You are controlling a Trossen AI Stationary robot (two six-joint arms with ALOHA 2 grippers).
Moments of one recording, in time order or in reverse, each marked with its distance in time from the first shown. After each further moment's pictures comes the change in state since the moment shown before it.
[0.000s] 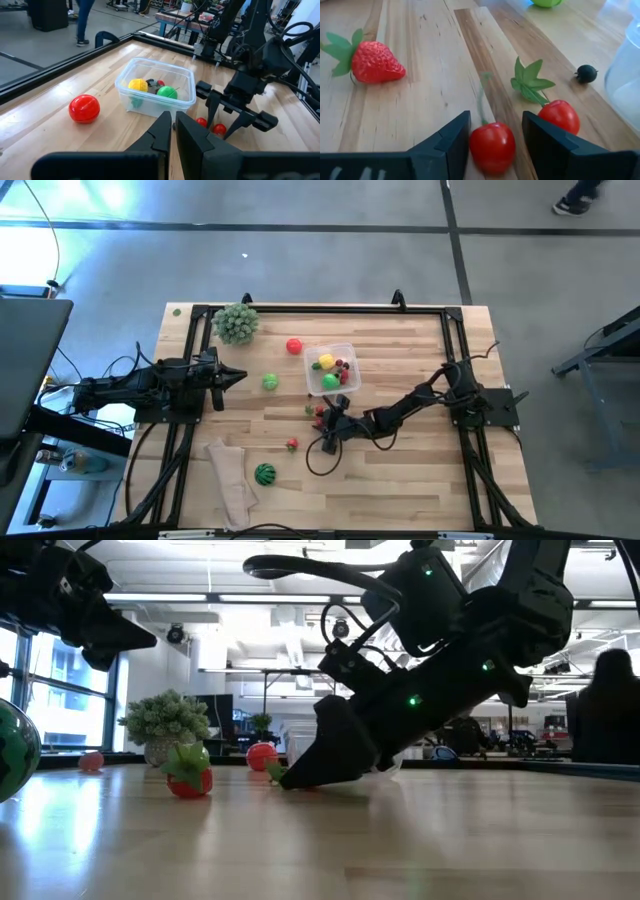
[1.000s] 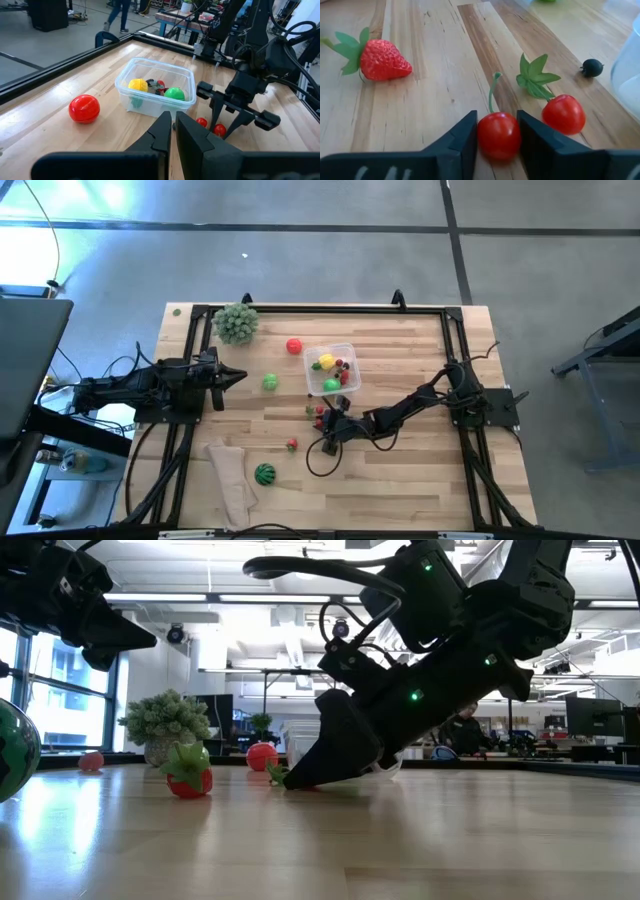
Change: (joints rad) left arm 0.000 0.000 0.000 0.000 0.000 0.000; right arm 0.019 -0.003 -0.001 -0.070 -0.031 0.053
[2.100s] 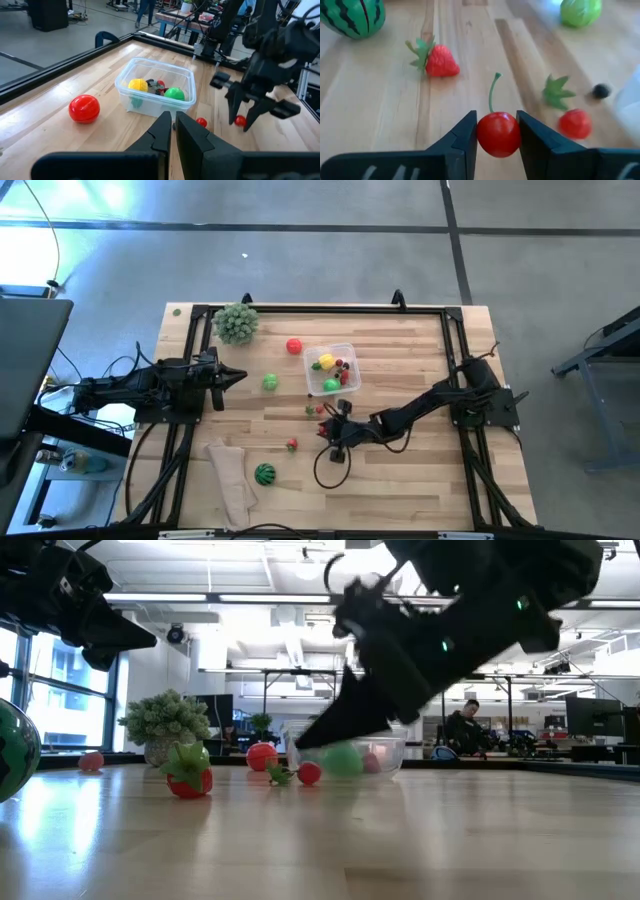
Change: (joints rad) left arm 0.000 0.000 0.000 0.000 0.000 0.000; right arm 0.042 -0.142 -0.005 -0.074 -0.008 -0.130
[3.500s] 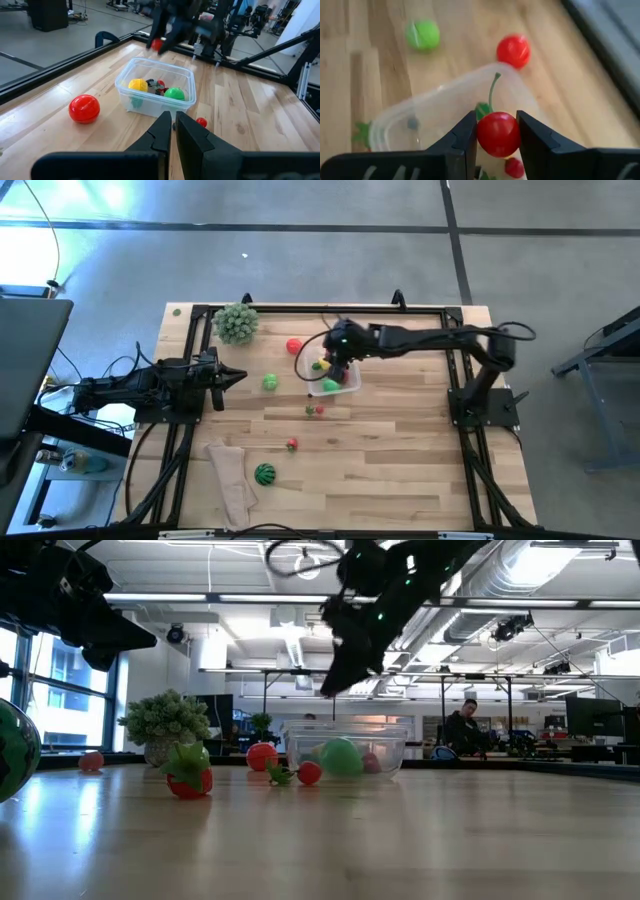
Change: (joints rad) left arm 0.000 0.000 0.000 0.000 0.000 0.000; right arm -0.569 -0.222 0.326 -0.742 -0.364 -0.207
